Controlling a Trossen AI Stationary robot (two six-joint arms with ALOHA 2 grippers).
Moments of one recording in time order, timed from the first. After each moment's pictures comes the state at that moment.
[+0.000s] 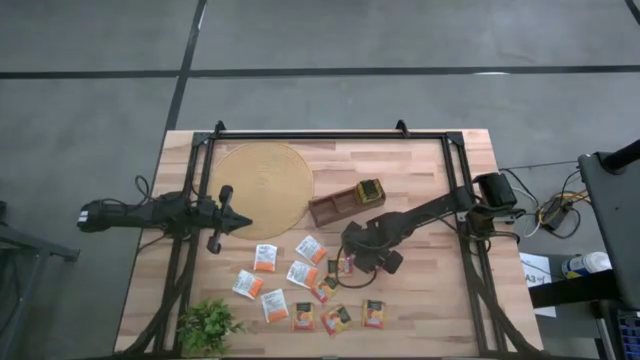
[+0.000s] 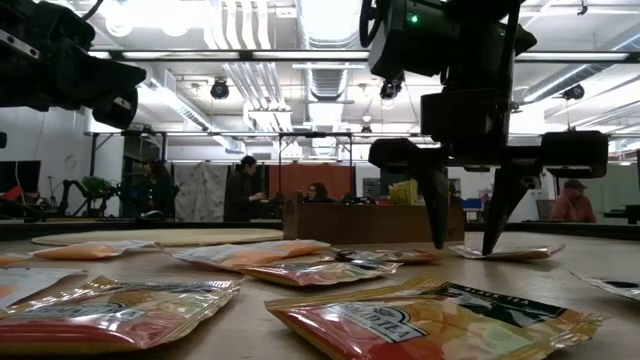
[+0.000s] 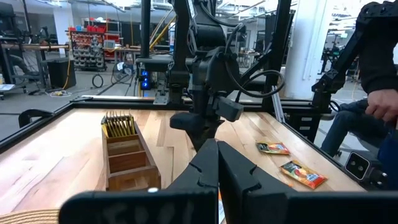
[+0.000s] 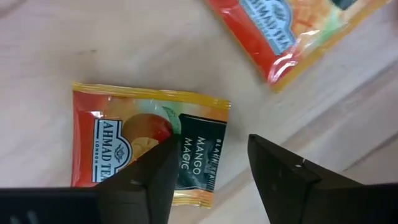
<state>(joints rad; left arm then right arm) -0.05 0.04 0.01 0.02 0.06 -0.06 0.21 1.86 1.10 -0.64 -0.03 -0.71</state>
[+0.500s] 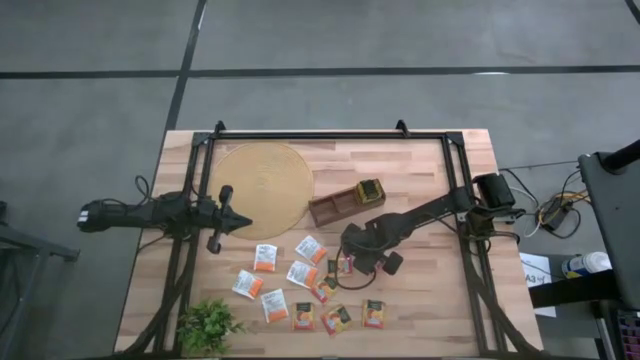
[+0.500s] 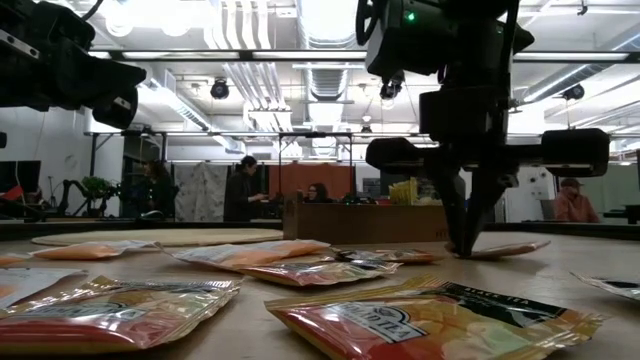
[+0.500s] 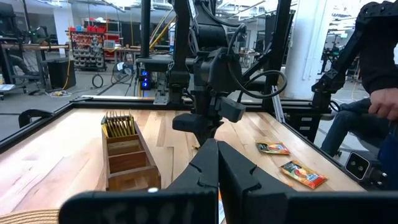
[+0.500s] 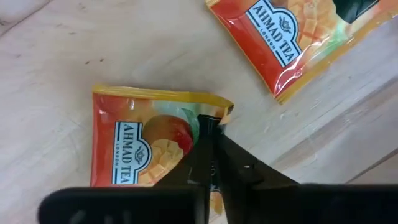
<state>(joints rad) -0.05 0.04 0.01 0.02 0.06 -0.06 0.20 1.86 1.12 -0.65 -0.04 -0.72</state>
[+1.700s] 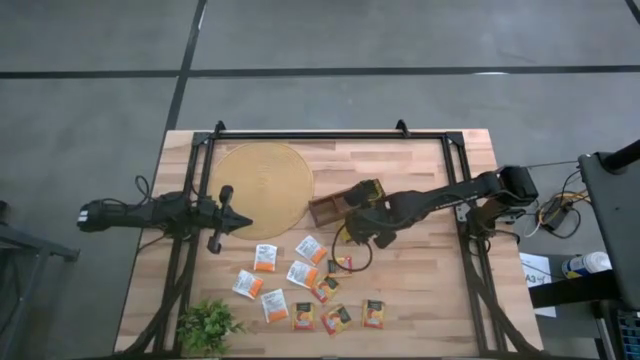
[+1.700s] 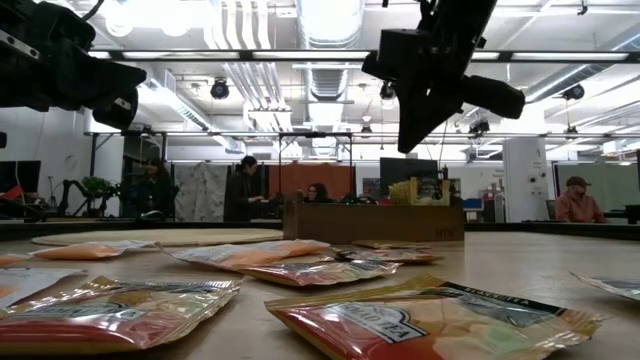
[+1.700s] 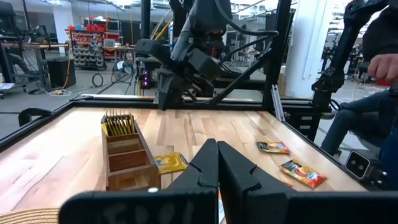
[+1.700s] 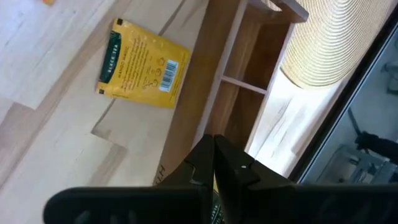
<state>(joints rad) -0.05 0.05 0.01 0.02 0.06 -0.06 0.14 1.67 1.24 -0.81 0.42 -0.59</state>
